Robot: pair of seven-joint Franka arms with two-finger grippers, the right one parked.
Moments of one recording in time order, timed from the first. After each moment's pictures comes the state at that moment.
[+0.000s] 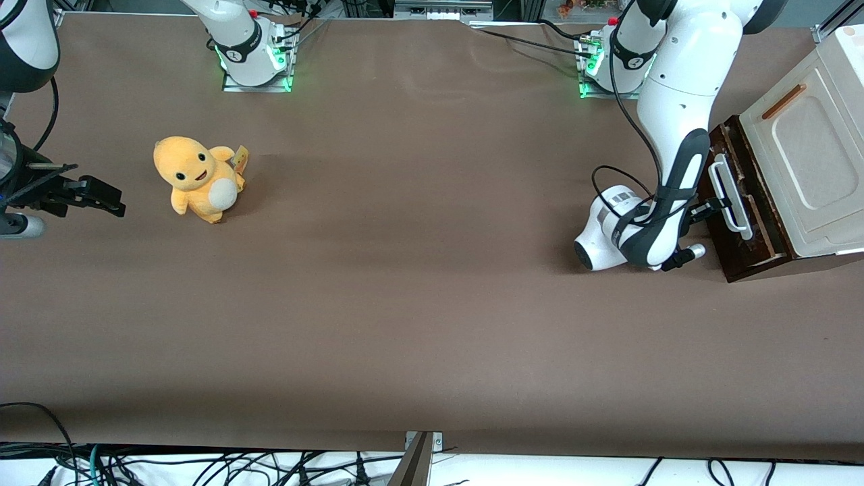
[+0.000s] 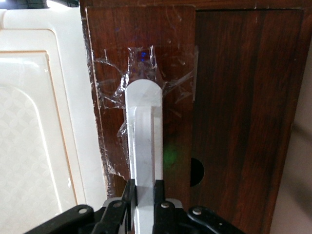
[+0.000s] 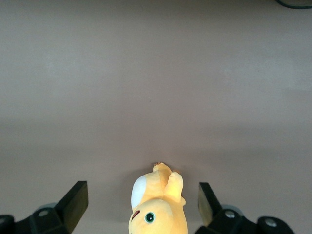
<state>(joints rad) -0.28 0.75 0.01 -1.80 0.98 1.26 -1.05</state>
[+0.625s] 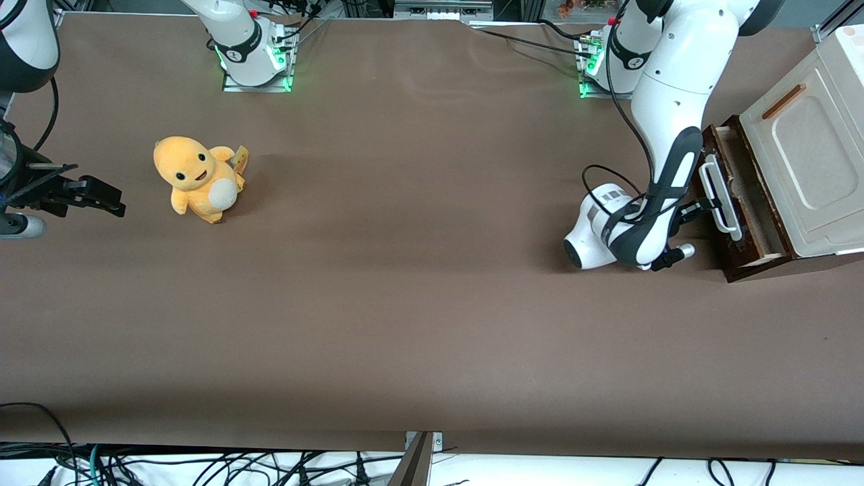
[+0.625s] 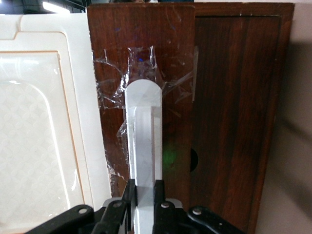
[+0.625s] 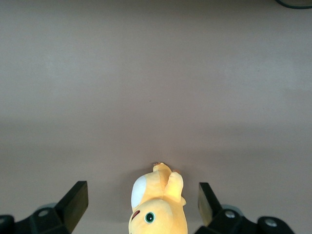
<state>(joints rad) -0.28 0.75 -0.03 -1.77 0.96 1.23 -1.06</state>
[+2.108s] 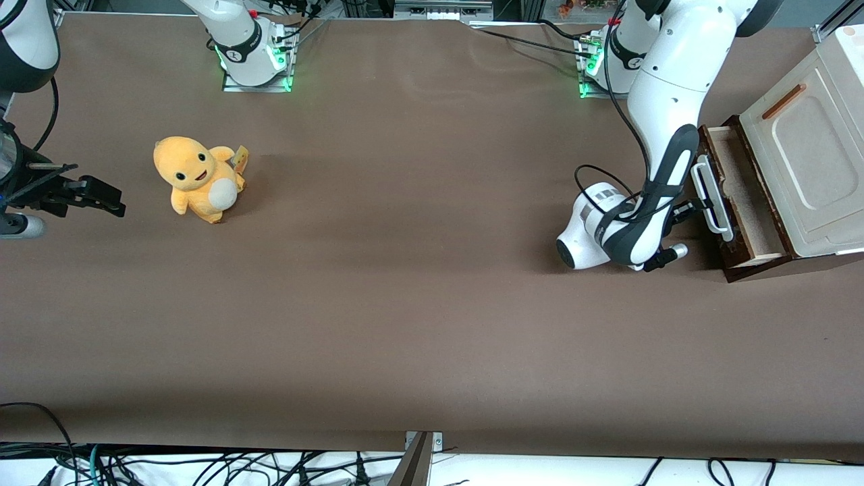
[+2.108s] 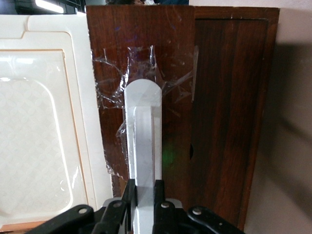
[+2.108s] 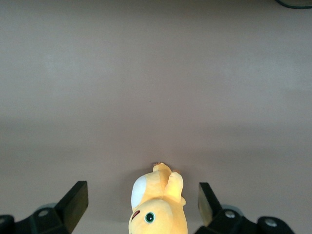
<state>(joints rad) -0.28 0.75 -0.06 -1.74 0.94 1.21 -1.06</state>
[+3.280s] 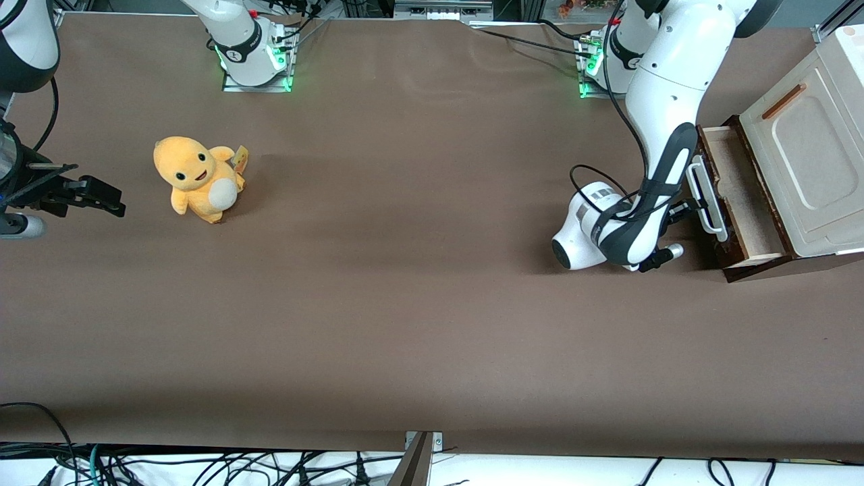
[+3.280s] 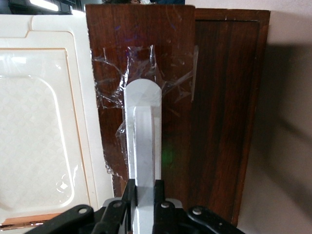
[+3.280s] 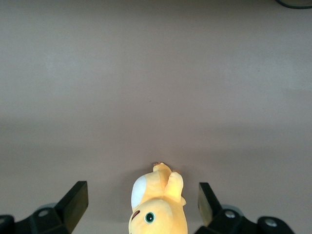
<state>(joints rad) -0.27 0.75 -0.09 -1.72 0.93 1.20 -1.06</state>
